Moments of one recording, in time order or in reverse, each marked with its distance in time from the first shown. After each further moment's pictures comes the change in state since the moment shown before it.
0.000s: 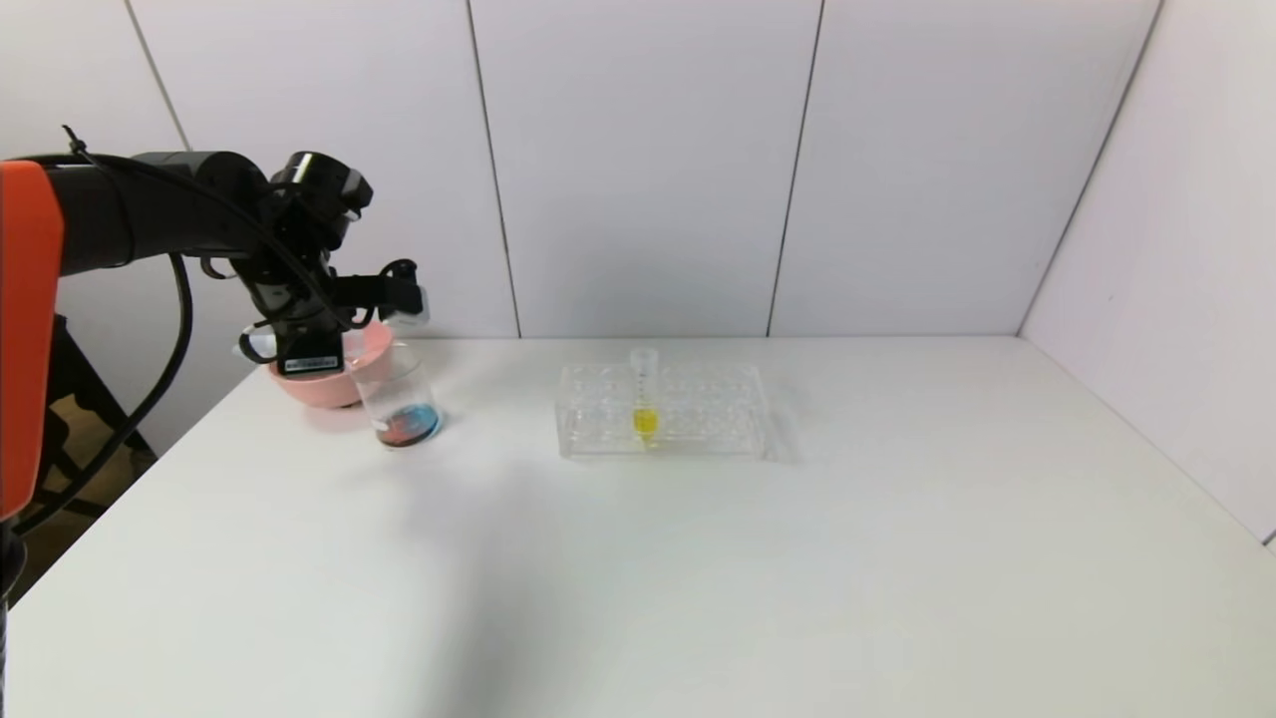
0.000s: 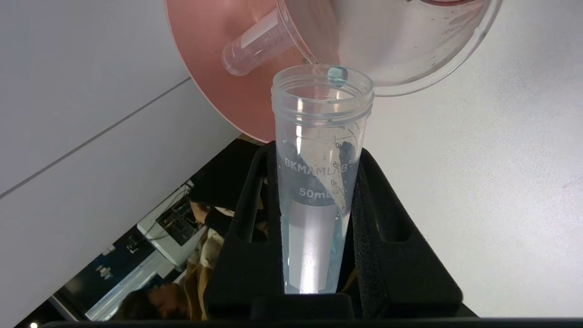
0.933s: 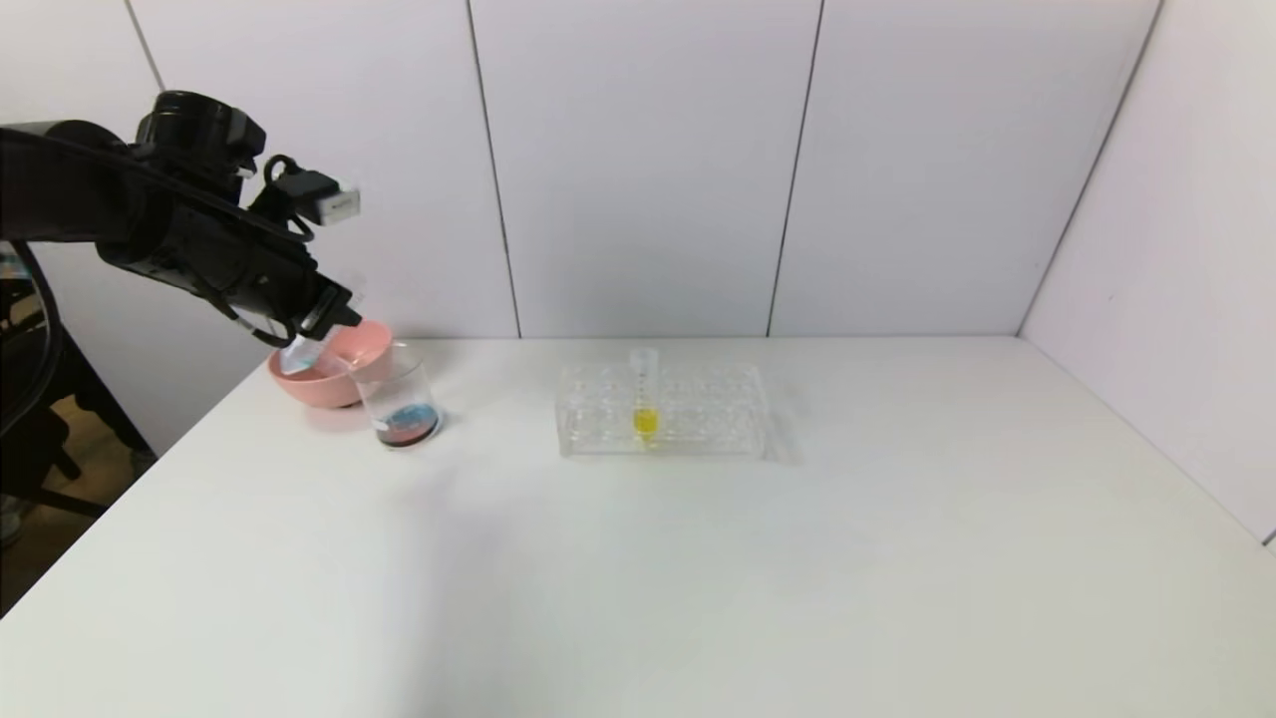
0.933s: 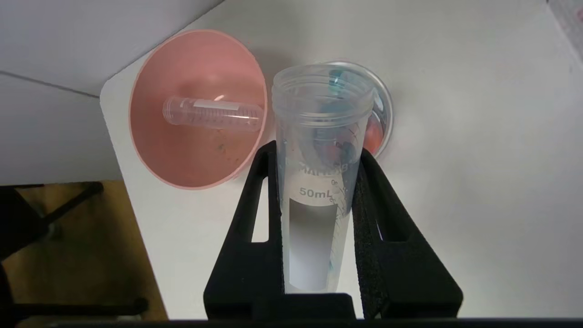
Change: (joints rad) left arm 0.093 -0.220 0.261 -0.270 -0.501 -0.744; right arm 0.000 0.000 0.000 0.000 0.000 0.000
